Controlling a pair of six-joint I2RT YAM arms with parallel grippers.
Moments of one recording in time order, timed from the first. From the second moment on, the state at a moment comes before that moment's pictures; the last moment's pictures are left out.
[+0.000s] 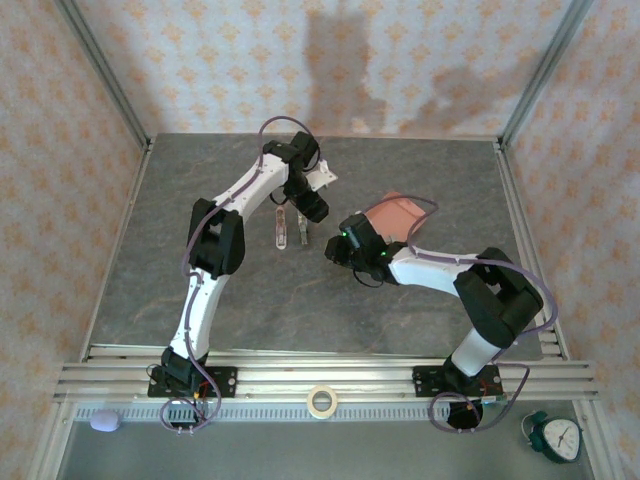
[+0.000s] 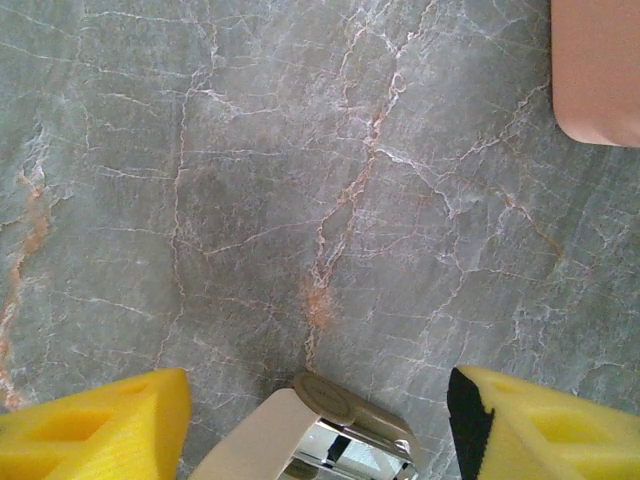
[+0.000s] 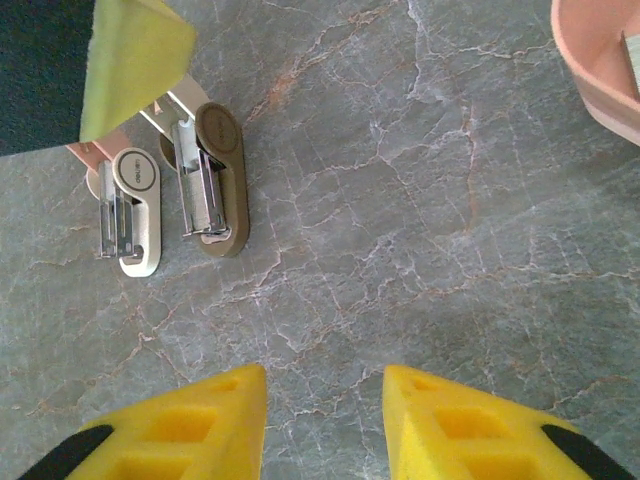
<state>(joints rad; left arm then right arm) -0.39 2.36 2.18 -1.17 0.27 0.39 0.72 1.63 0.85 -0.03 0.01 0.90</state>
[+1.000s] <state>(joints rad) -0.39 2.32 2.07 -1.25 0.35 0.43 0.72 1.63 0.85 -0.05 0.02 0.90</state>
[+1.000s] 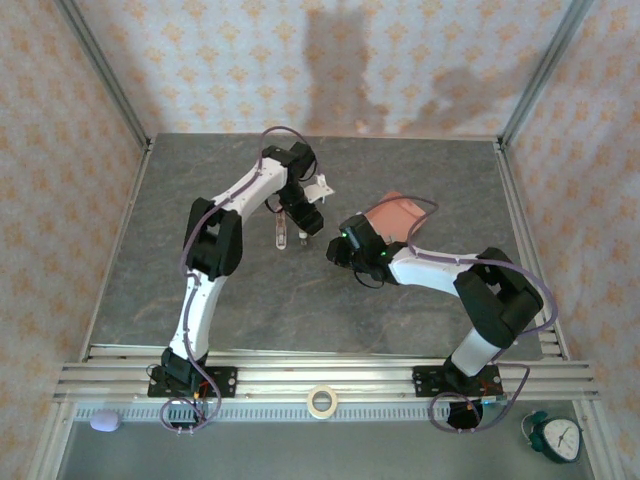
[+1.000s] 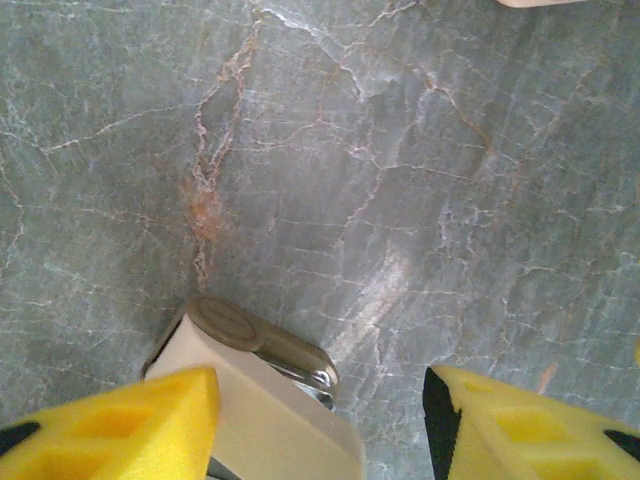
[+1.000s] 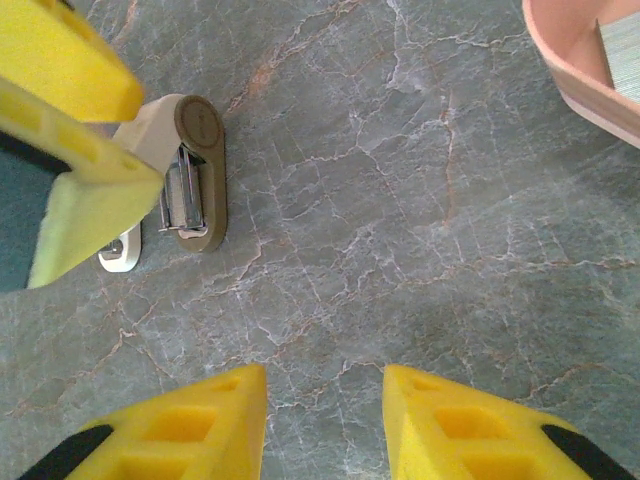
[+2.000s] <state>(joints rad) -0.36 1.46 0.97 -0.42 0.33 -0.40 0.62 1.76 1.00 0.14 -0.28 1.08</state>
